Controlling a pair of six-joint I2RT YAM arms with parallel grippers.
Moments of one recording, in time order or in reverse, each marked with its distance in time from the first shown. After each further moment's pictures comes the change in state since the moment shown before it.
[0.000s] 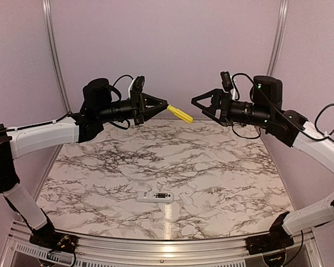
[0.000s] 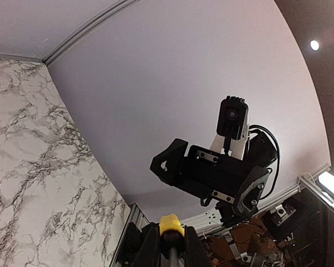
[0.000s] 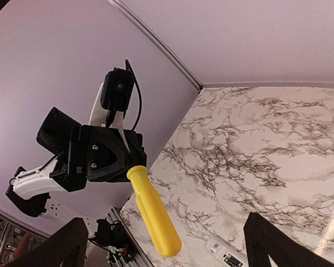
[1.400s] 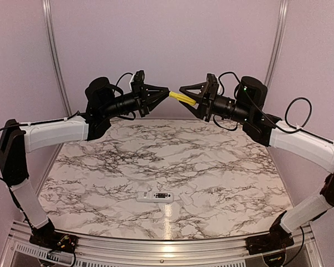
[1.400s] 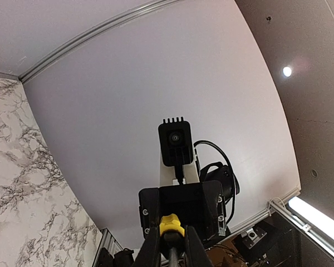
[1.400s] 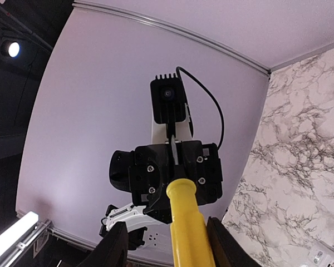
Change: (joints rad) left arm 0.024 0.111 0.058 0.280 -0.037 -0.236; right arm 0.000 0.187 -0.036 0.539 -0.150 0.615
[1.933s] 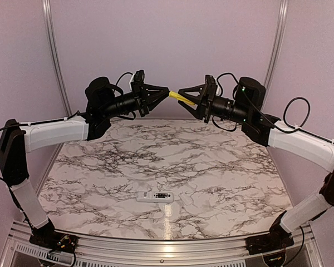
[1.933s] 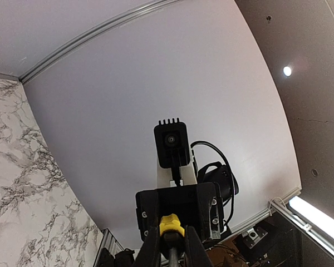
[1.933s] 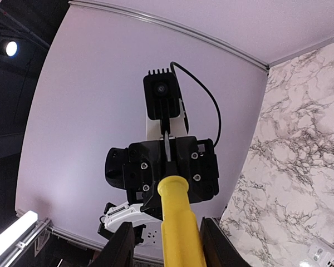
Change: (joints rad) left arm 0.000 0.002 0.004 -0.001 0.000 0.006; right arm 0.000 0.010 0.000 -0.003 -0.008 0.003
